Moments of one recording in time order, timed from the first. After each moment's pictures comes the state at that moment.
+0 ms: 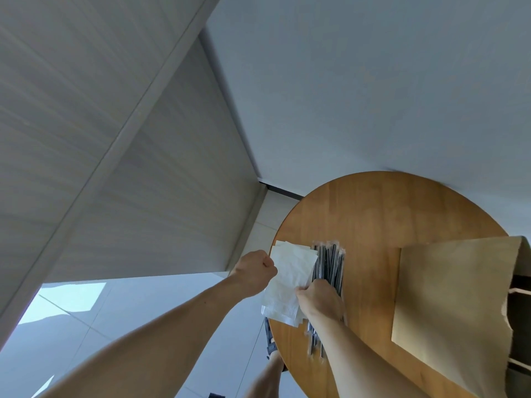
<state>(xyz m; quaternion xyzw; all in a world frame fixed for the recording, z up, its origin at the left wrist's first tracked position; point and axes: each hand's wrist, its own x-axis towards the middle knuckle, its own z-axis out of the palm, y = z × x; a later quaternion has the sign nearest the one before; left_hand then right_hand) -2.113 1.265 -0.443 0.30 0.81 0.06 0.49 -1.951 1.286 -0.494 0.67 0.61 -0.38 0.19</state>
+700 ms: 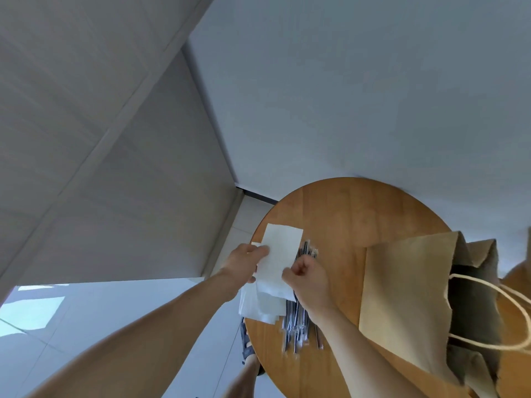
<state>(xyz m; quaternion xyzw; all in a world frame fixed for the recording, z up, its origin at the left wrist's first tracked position) -2.091 1.283 -0.423 0.11 0.76 0.26 0.59 -1.929 1.312 -0.446 0.58 0.50 -0.62 -0.17</state>
